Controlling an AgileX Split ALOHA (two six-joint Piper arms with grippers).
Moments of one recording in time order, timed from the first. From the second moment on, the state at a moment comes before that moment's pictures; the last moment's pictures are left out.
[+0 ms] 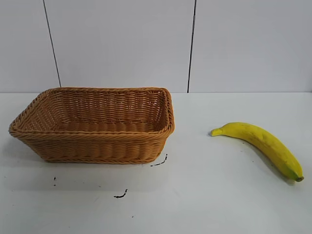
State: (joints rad) left arm -0.02 0.00 -0.50 -0.07 1.07 0.06; right arm 0.01 0.02 -0.50 0.08 1.02 -0.05
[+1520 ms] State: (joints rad) left arm -0.02 0.00 -0.50 -0.07 1.07 0.06; right arm 0.08 1.58 -1.27 0.06 1.05 -0.35
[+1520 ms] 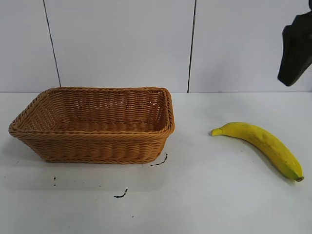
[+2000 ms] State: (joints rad) left arm -0.02 0.00 -0.50 -0.07 1.07 0.06; right arm 0.08 1.87 -1.27 -0.06 0.76 -0.22
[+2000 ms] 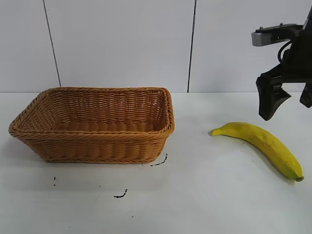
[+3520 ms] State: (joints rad) left arm -0.02 0.00 -0.50 -0.07 1.07 0.06; right arm 0.08 1.93 -1.47 -0.06 0.94 -0.12
